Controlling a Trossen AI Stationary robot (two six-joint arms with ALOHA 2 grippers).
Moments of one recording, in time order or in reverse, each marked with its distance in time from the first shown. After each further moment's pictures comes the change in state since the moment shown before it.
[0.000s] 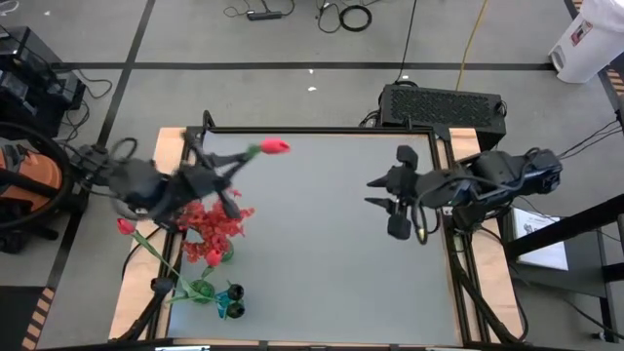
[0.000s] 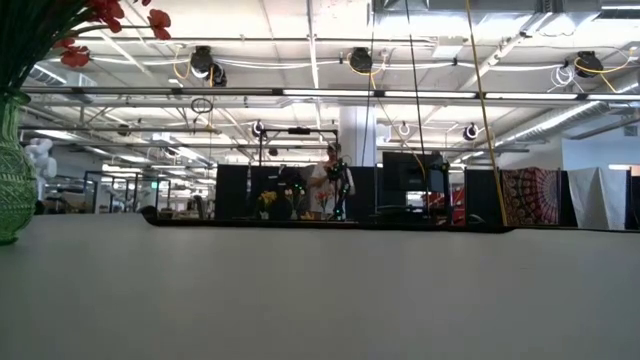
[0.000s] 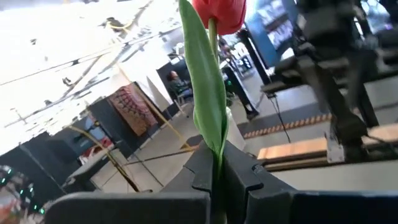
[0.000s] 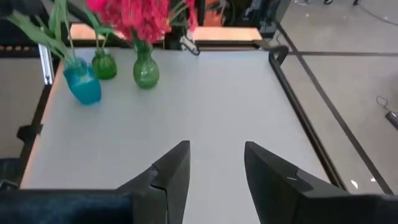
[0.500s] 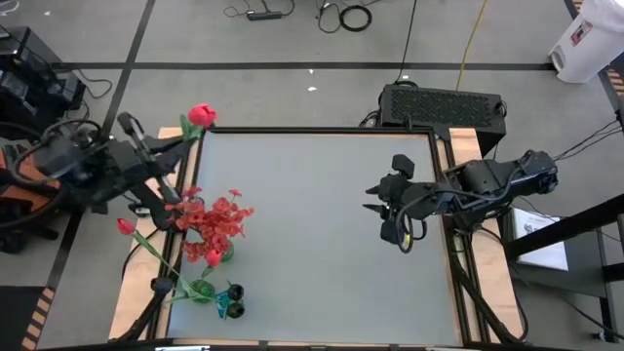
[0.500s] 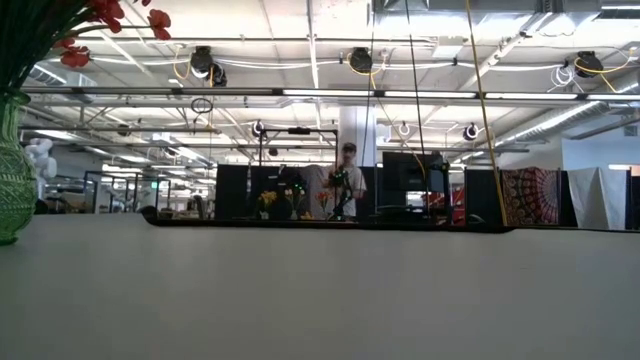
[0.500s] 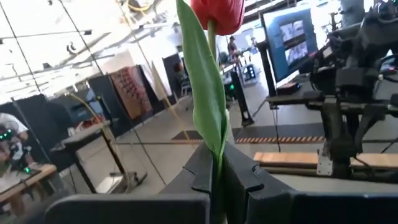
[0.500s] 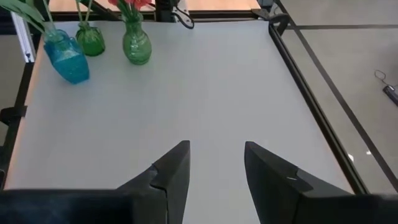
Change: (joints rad) left arm -0.326 -0.215 0.000 -0.008 -0.366 -0.001; right arm 0.005 0.000 -0.110 -0.006 0.004 0.079
